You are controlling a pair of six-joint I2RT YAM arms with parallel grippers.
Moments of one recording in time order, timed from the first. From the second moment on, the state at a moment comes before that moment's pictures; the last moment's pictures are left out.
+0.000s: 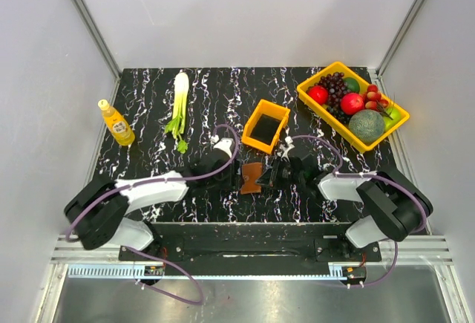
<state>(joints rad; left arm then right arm) -0.85 1.43 0.64 -0.03 -0.09 -0.66 0.63 1.49 0.43 0.44 -0.36 0.95</state>
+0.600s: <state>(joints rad) -0.86 1.40 0.60 0.13 0.11 -0.26 0.63 1.51 0.63 0.07 -0.48 0.56</state>
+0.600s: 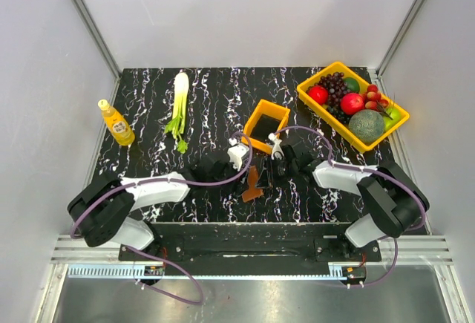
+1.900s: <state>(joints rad) -0.92 1.58 0.70 0.12 0.01 -0.21 0.62 1.55 0.66 0.00 -0.40 0.56</state>
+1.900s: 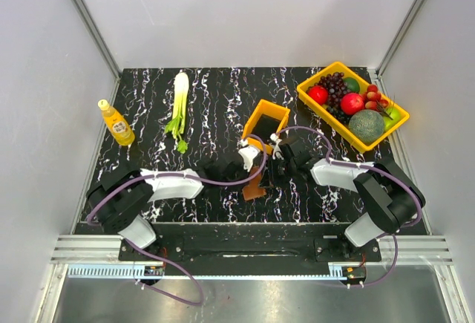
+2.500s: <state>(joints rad) -0.94 1.39 0.49 0.22 -0.22 -0.50 0.64 1.55 0.64 0.04 -0.27 0.76</state>
